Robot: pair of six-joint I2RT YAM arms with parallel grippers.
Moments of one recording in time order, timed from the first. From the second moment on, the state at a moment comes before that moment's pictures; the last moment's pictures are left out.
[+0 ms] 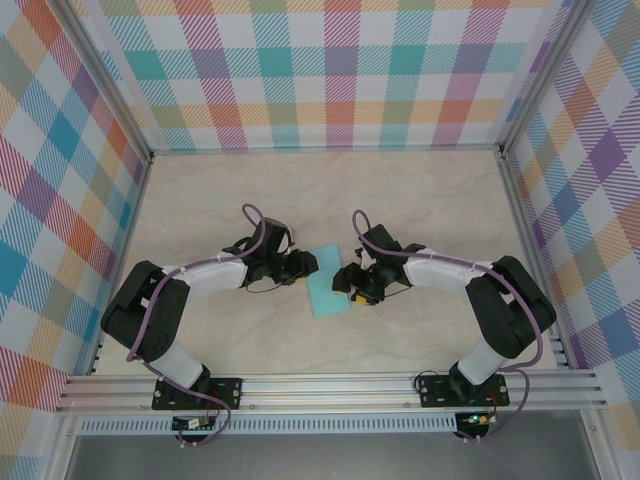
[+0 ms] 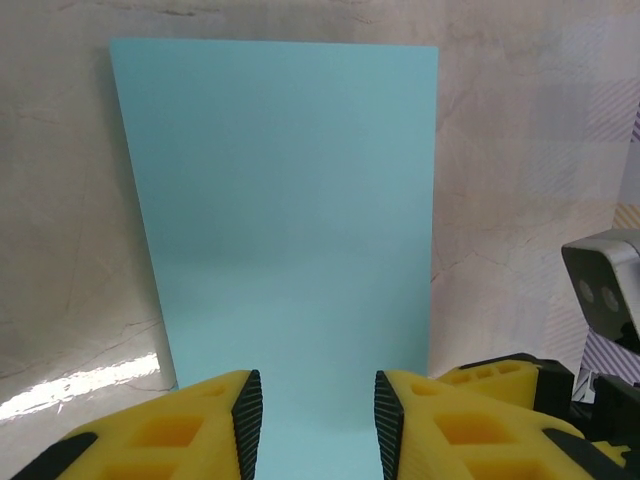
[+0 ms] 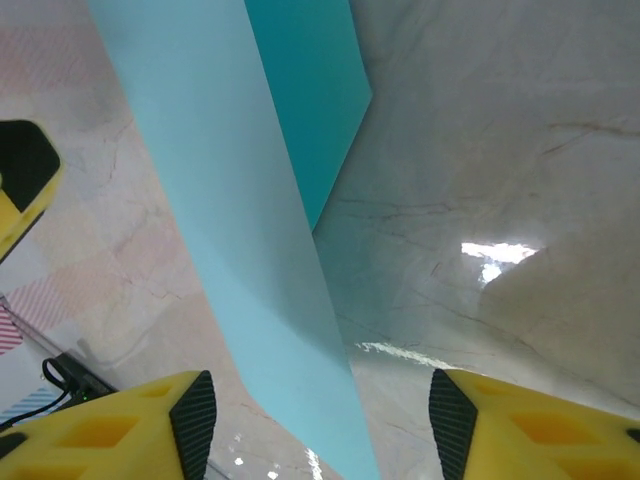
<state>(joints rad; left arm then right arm) -0.54 1.60 0.81 -0.10 0.43 -0.87 0.65 1.61 0.84 -0.37 -0.51 0.87</state>
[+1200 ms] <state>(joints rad) -0.56 1.74 0.84 -0.10 0.45 -0.86 0.64 1.61 0.85 -0.31 -0.61 0.92</state>
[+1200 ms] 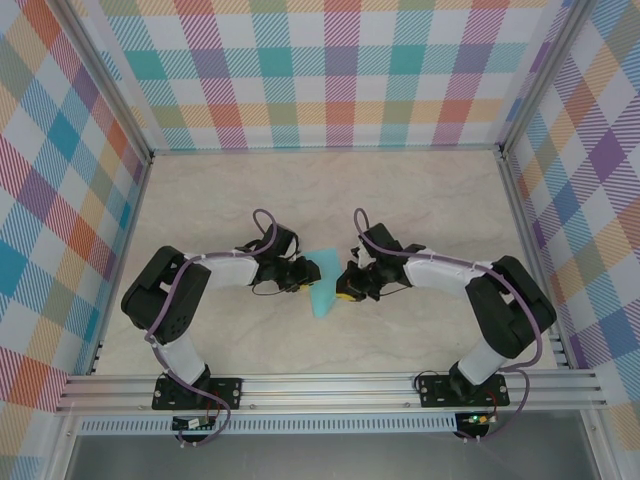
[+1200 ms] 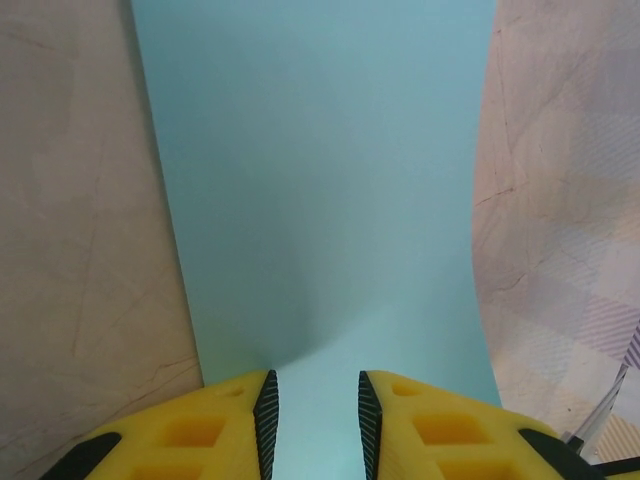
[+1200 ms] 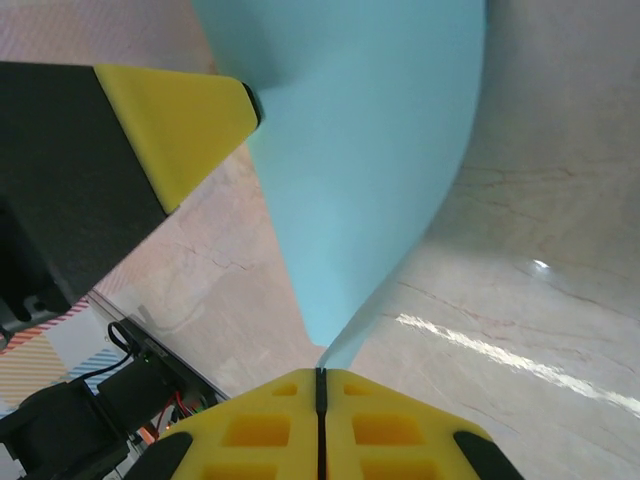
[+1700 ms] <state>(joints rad) -0.56 1.61 0.84 -0.14 0.34 -0.86 0.67 1.75 0.98 -0.30 -0.61 0.92</state>
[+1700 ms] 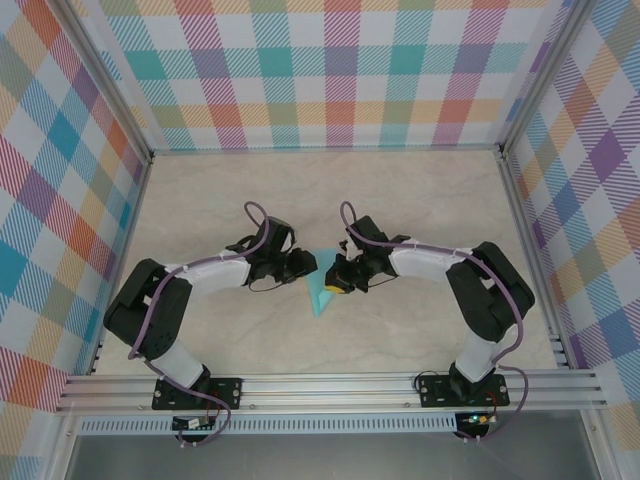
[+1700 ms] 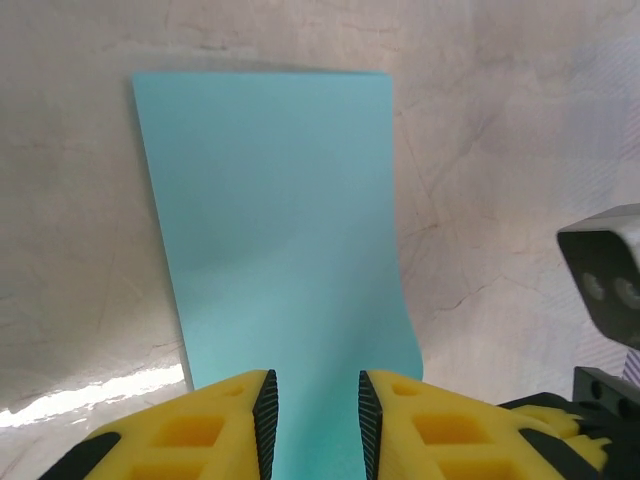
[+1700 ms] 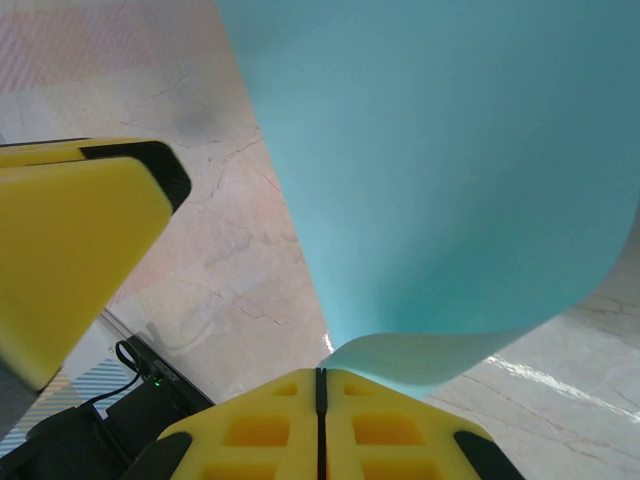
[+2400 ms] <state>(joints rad) -0.56 1.50 0.72 -0.18 0.31 -0.87 0.69 1.87 1.06 -0.30 -0.62 0.91</state>
